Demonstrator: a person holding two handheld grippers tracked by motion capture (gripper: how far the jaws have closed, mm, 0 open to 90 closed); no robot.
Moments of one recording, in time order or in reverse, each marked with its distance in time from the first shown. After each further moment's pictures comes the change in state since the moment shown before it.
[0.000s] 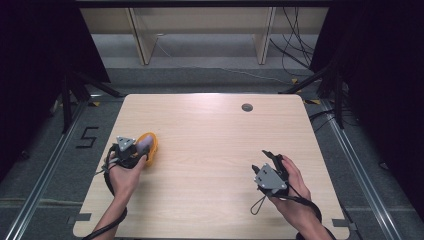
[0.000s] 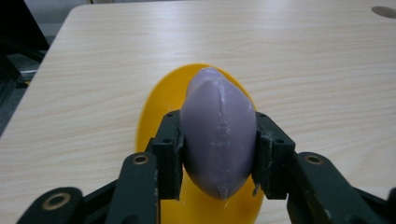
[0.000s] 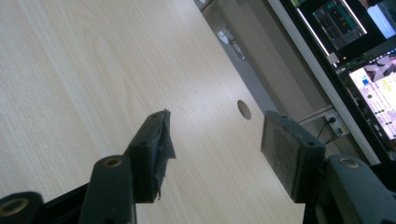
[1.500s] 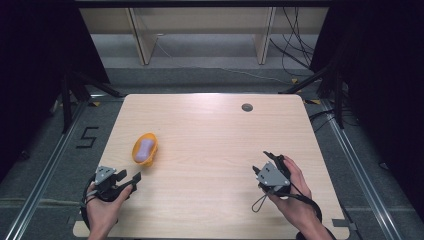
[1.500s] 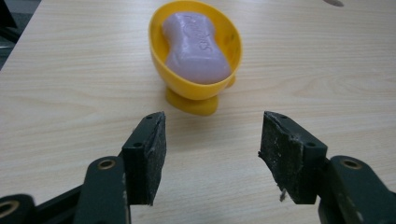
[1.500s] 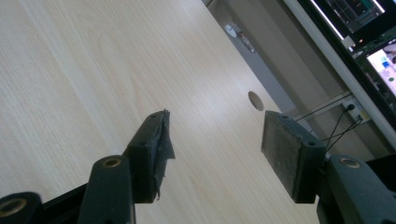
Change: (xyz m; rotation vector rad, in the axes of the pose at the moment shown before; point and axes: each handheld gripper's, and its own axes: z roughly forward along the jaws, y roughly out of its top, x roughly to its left) left arm 0.019 -0.058 -0.070 0.001 -0.113 -0.063; right arm -0.003 -0.006 0.003 0.010 0.055 0.073
